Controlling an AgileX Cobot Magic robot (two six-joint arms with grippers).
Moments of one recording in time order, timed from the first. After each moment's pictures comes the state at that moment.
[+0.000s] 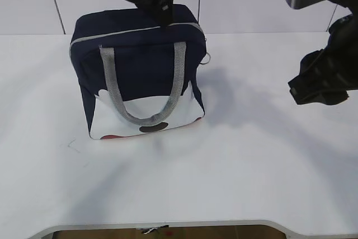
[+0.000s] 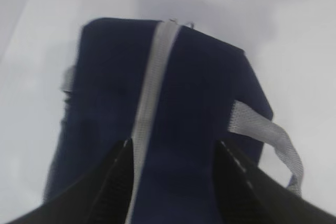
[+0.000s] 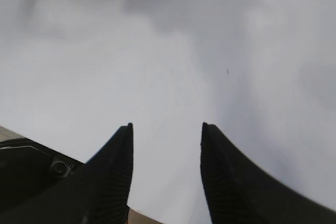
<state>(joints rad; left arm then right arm) -0.66 2.01 -2.14 0.02 1.25 0.50 0.50 1.28 -1.08 -0.18 0.96 0.11</state>
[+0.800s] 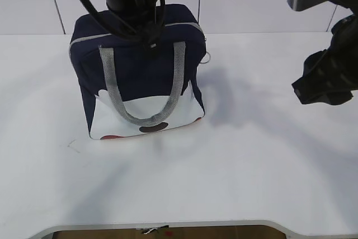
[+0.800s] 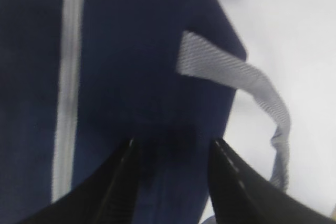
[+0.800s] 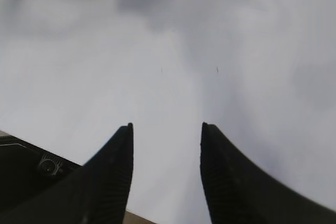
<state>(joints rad) -0.71 1.96 -1.94 0.10 1.26 0.46 0.50 1.28 -1.08 -0.22 0.97 0.11</state>
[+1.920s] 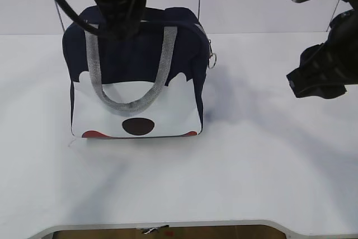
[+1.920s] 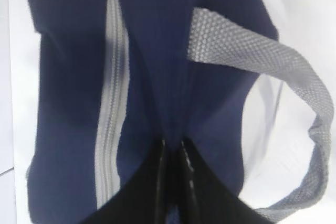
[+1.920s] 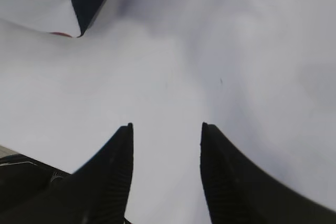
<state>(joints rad) -0.73 1.89 -1.91 0.23 1.26 0.69 0.50 1.28 -1.08 -0.22 0.94 0.16</state>
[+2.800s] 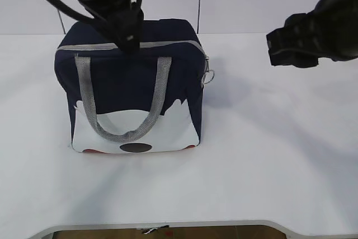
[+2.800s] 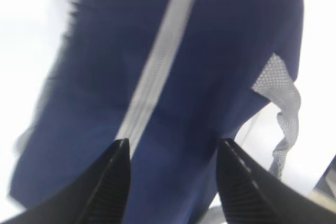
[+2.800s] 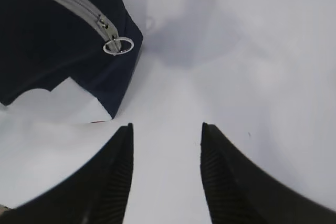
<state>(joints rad) -0.73 1.82 -1.80 0.16 1.26 0.39 0.50 1.28 -1.08 -0.22 0.74 0.32</state>
